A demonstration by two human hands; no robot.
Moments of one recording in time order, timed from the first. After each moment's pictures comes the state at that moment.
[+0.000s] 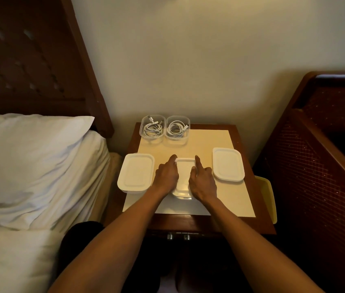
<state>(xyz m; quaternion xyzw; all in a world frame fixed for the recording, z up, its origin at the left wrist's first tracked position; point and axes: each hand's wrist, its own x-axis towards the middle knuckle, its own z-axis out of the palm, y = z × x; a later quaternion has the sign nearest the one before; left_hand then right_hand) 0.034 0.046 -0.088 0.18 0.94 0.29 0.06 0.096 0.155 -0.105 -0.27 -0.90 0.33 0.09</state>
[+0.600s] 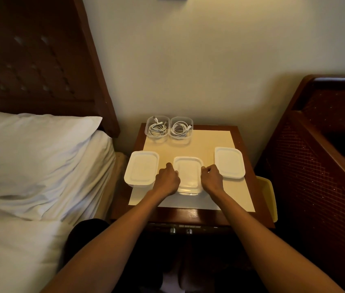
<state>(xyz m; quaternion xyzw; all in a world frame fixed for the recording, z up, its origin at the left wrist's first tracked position) 0.066 0.023 -0.070 0.13 0.96 0.23 0.12 0.112 0.167 -0.089 -0.34 -0.81 0.47 0.08</state>
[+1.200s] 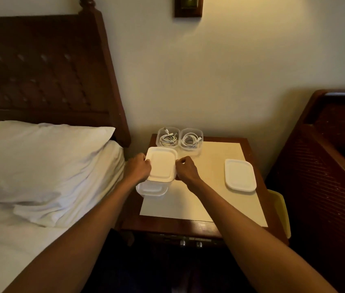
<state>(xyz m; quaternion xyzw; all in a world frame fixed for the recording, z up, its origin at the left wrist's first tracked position) 0.000 -0.073 -0.014 0.04 0.96 0.27 0.00 0.049 0.082 -0.031 -0.23 -0.77 0.60 0.03</state>
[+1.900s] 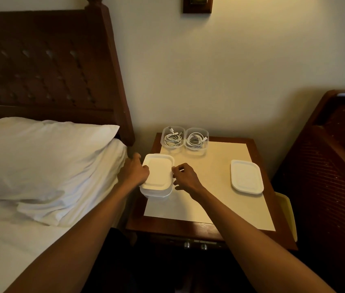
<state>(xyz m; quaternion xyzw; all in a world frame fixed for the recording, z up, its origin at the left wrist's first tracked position) -0.004 -0.098 -0.025 0.01 0.97 0.22 0.02 0.053 0.068 -0.048 -0.19 -0.78 0.59 -0.03</state>
